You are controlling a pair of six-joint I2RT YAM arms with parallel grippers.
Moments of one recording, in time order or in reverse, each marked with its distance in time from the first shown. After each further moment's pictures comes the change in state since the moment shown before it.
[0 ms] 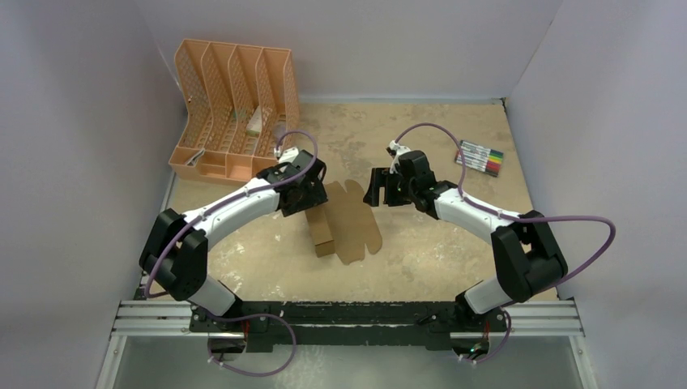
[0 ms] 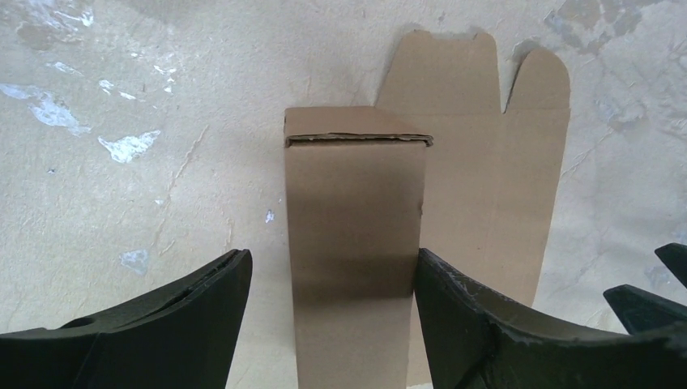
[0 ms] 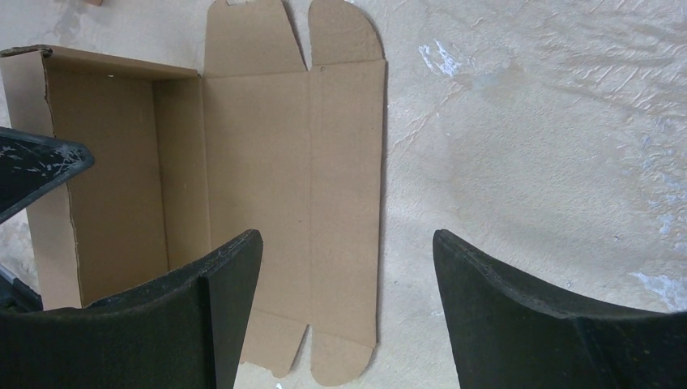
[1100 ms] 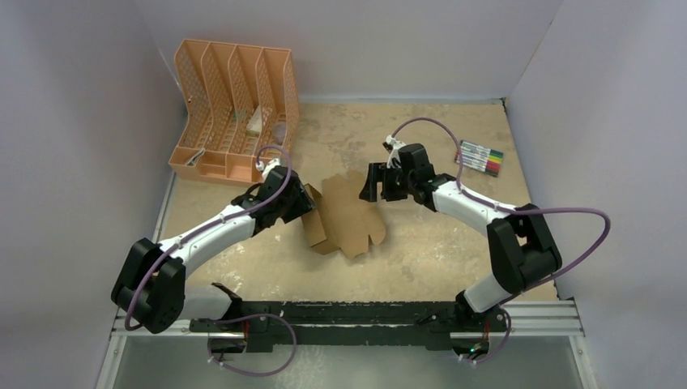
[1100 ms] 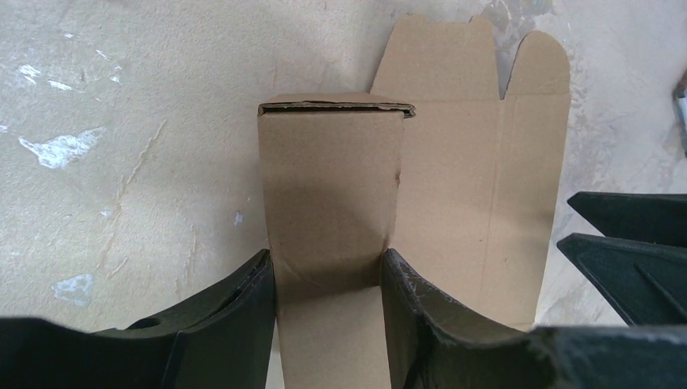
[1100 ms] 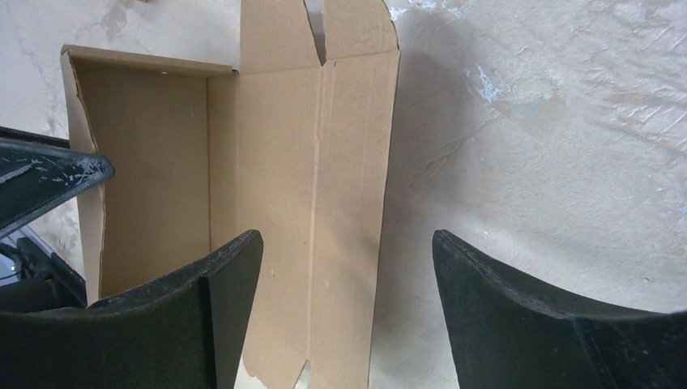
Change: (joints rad) left arm 0.082 -0.212 -0.317 0.343 0.182 -0.019; right arm -0.024 0.043 0.060 -0.011 -0.108 -0.021
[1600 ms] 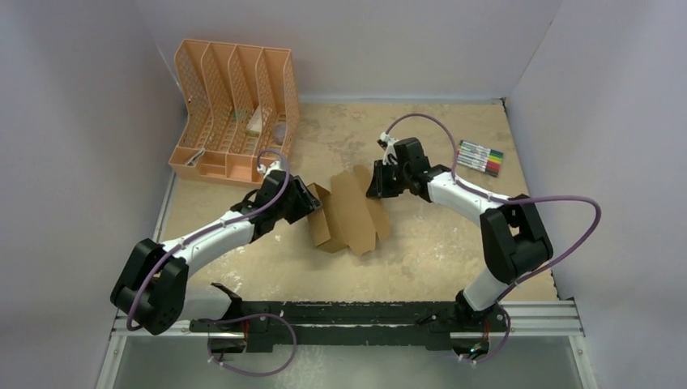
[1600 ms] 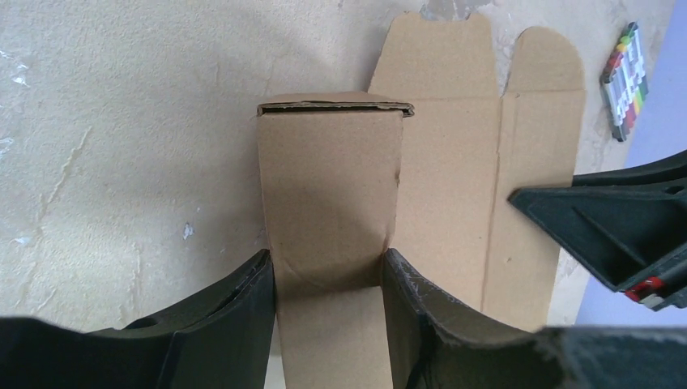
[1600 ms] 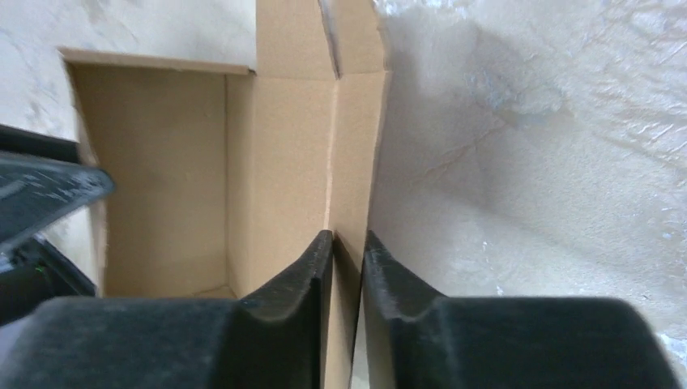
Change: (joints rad) left arm 0.022 -0.019 -0.106 0.204 0.109 -0.025; right arm 0.000 0.087 0.086 -0.079 -0.030 -0.039
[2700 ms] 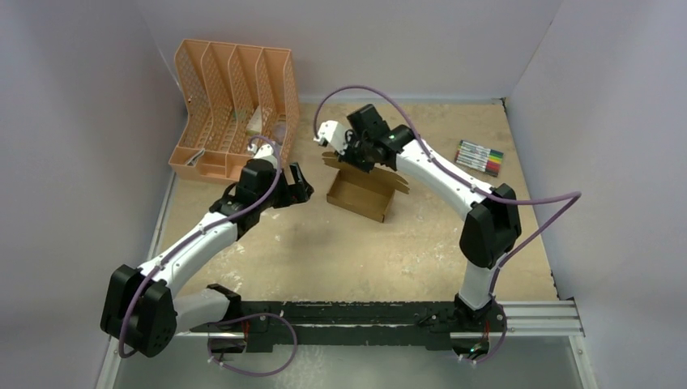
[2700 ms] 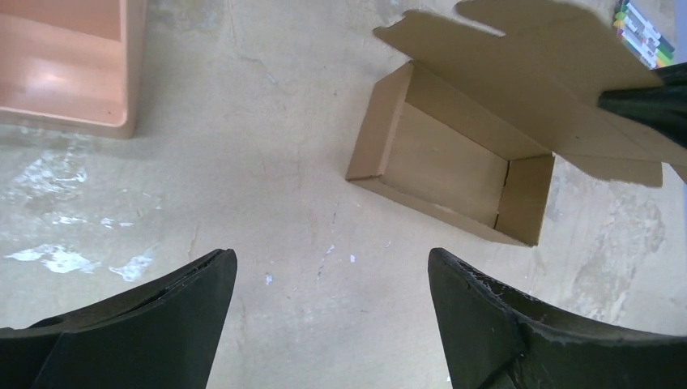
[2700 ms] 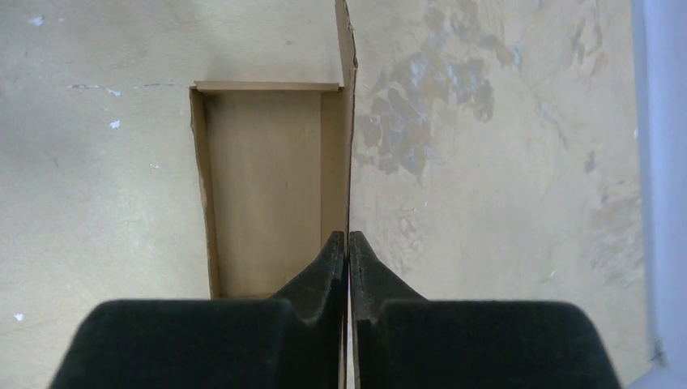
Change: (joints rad) left arm 0.110 -0.127 0.055 -0.053 0.043 0.388; right arm 0.187 0.188 0.665 -0.539 0.275 -0.927
